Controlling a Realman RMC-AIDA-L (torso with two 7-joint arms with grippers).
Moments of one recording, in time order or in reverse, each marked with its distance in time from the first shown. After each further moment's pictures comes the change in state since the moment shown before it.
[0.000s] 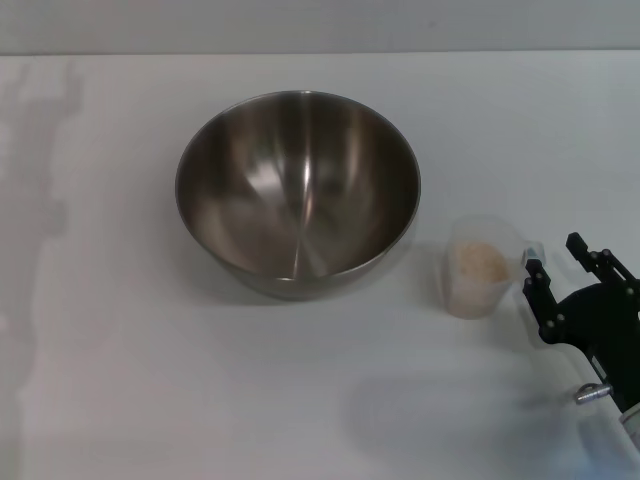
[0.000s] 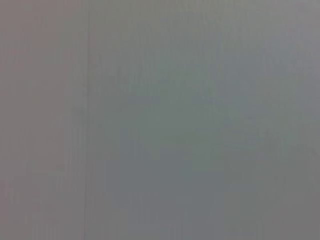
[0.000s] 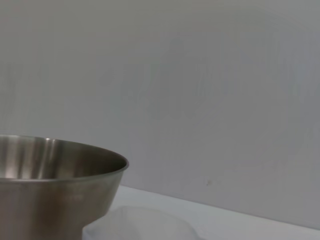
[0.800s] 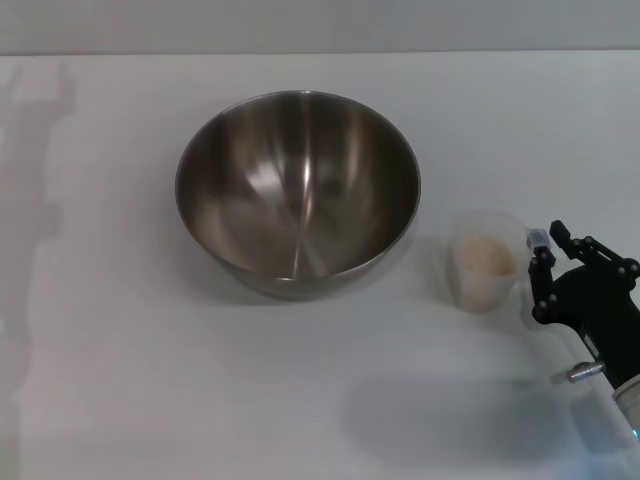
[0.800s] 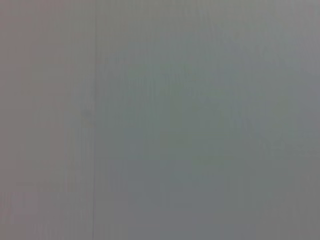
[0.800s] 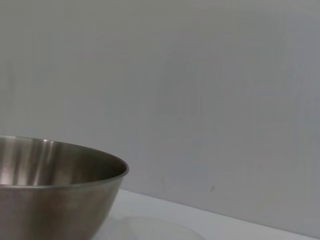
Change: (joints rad) left arm 0.003 0.002 -0.012 0.005 0.000 0.007 0.000; right arm 0.048 0.000 0.019 -0.015 0.000 0.029 0.002
